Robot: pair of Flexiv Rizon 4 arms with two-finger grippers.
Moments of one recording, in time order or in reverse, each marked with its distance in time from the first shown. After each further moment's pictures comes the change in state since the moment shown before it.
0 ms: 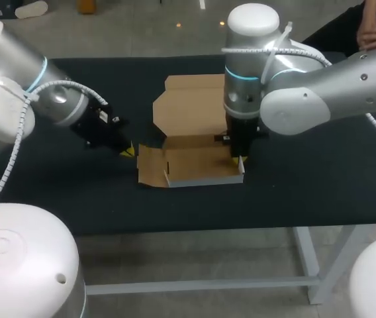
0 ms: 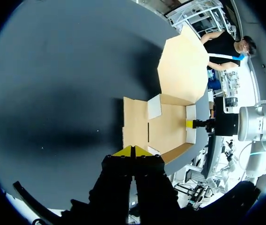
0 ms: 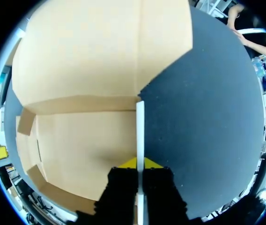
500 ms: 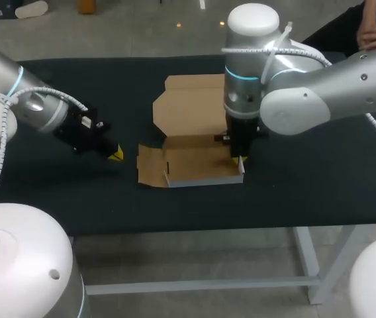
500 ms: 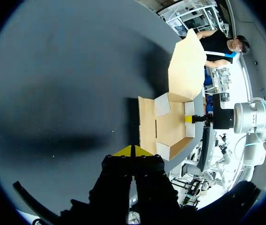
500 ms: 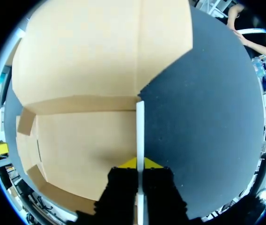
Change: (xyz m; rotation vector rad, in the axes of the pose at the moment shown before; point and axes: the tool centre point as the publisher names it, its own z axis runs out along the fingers) left arm -0.031 -0.001 -0.006 -0.032 0.091 0.034; right arm 0.000 0.000 0.000 0.000 0.000 0.000
